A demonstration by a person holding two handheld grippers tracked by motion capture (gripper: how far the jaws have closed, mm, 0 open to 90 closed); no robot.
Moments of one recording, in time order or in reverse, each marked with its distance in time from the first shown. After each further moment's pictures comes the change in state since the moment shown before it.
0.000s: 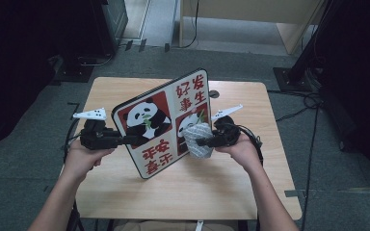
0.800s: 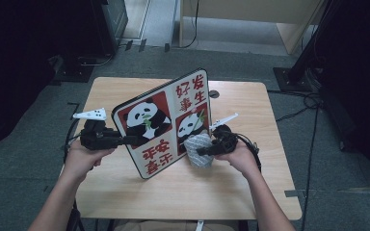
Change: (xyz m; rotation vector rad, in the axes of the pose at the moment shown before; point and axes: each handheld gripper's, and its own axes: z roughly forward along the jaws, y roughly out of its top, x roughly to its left) left arm 0.000 0.000 0.000 -0.002 -0.004 0.004; right arm -0.010 -0.027 0.025 0.098 0.025 0.066
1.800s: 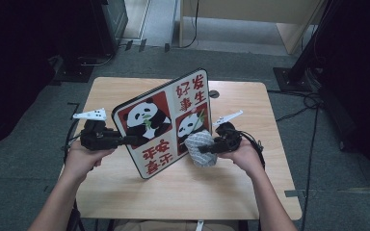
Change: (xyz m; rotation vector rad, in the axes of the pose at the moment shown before) left arm 0.000 0.000 0.000 -0.003 0.002 -0.002; right arm 0.006 0.007 -0.022 -0.039 0.013 -0.032
